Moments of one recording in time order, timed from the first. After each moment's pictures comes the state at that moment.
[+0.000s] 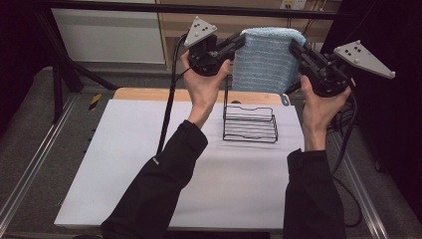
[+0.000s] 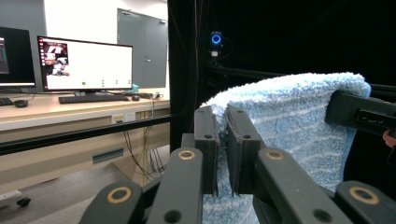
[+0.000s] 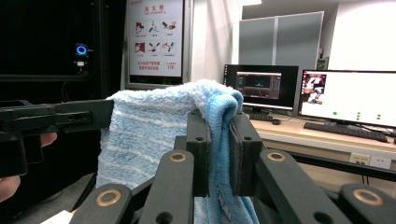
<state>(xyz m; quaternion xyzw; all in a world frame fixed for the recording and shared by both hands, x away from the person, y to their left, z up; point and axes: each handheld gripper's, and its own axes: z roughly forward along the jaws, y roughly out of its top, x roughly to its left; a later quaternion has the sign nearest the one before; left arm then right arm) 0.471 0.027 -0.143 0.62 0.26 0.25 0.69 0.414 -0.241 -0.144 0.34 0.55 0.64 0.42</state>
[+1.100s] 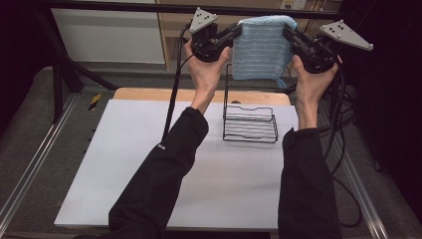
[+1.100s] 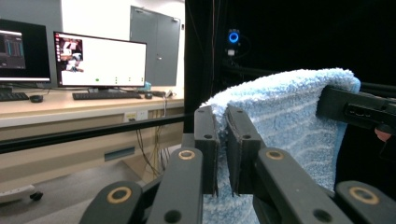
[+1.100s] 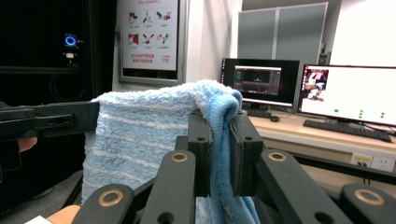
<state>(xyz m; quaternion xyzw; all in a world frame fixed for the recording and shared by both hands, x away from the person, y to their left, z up) 0.524 0.022 -0.153 0.63 0.28 0.26 0.68 0.484 -0.245 -0.147 0.34 0.57 0.62 0.41</state>
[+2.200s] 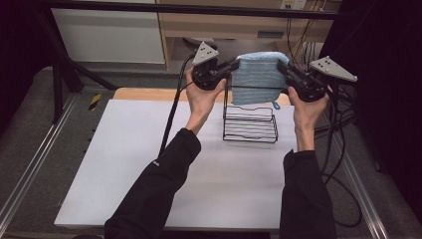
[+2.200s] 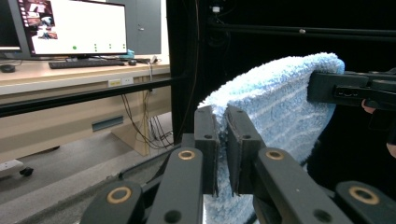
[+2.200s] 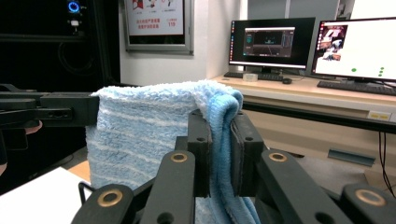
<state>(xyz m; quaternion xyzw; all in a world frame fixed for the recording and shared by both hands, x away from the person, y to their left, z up) 0.515 0.026 -0.222 0.68 0.26 0.22 0.65 0.472 -0.256 -0.218 0.36 0.61 0.60 0.37</state>
